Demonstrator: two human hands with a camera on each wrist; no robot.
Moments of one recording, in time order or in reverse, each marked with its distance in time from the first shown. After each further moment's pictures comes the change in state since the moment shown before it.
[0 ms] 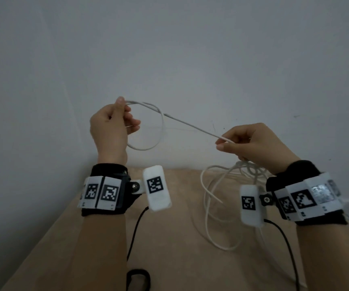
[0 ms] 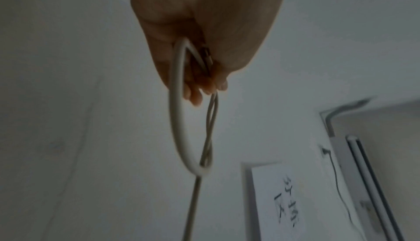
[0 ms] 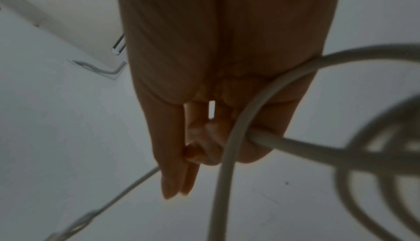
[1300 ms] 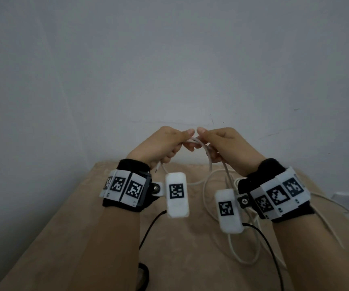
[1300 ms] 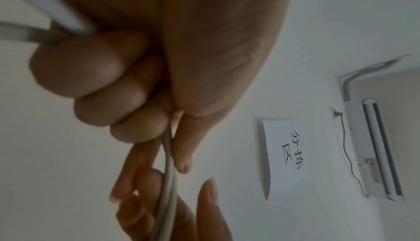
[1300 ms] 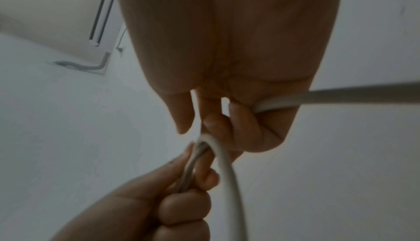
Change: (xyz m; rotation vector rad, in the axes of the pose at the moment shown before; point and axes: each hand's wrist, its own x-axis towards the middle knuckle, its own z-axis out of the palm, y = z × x) left_hand -0.036 -0.015 0.034 0.456 -0.951 -0.339; right_hand 0.009 -0.002 0.045 0.240 -0.089 0.087
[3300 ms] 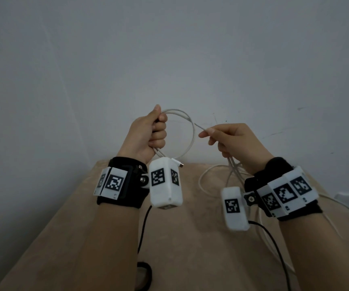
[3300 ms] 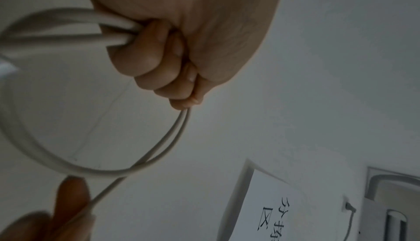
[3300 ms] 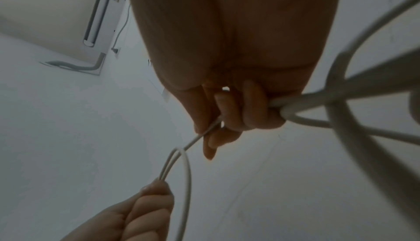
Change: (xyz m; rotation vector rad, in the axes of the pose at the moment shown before) left_hand 0.007 -0.008 -0.025 -0.788 0.196 -0.002; right_hand 0.004 0.007 -0.007 -0.001 0.127 -0.026
